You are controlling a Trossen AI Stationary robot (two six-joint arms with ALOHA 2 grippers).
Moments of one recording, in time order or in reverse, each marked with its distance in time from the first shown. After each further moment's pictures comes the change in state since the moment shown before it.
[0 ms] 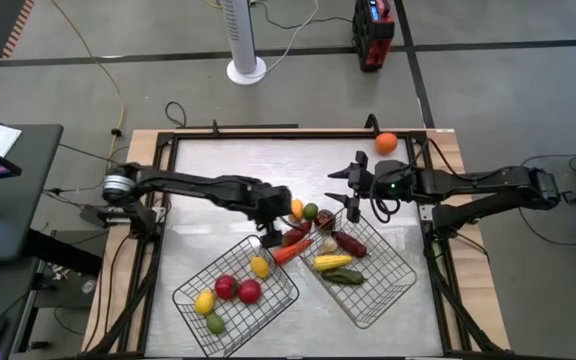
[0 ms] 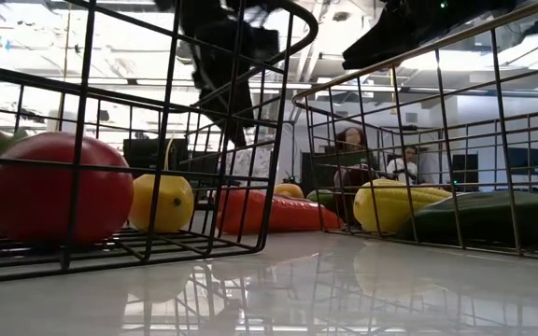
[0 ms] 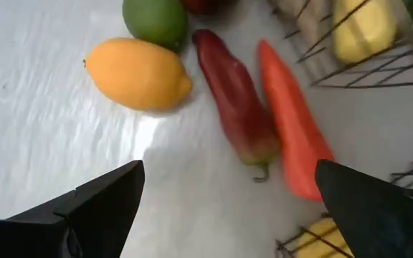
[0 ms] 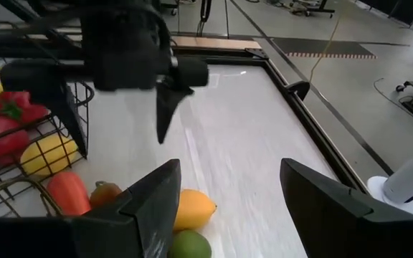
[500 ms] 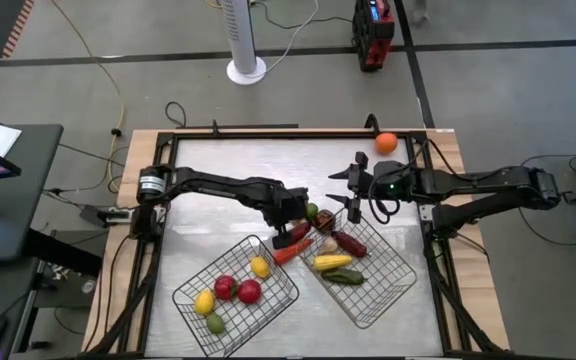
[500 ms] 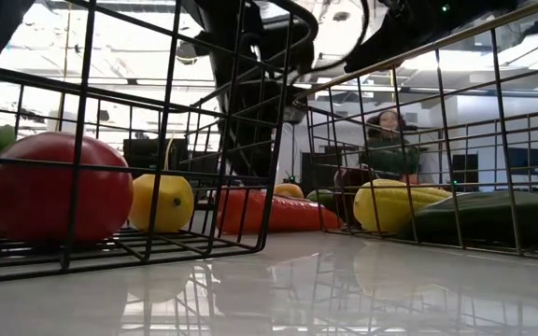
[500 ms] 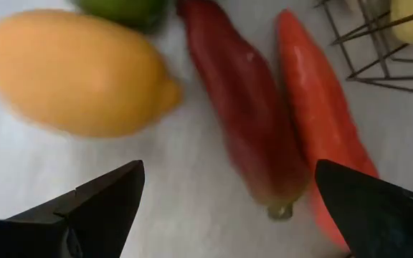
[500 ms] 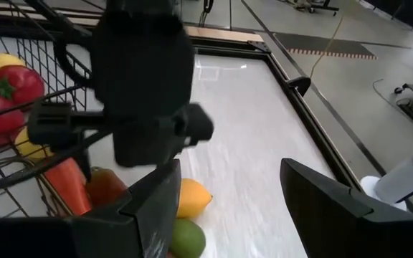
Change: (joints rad) left arm 0.053 0.243 0.116 -0.011 0.130 0.055; right arm 0.000 0.000 0.000 -0.029 0.000 -0.047
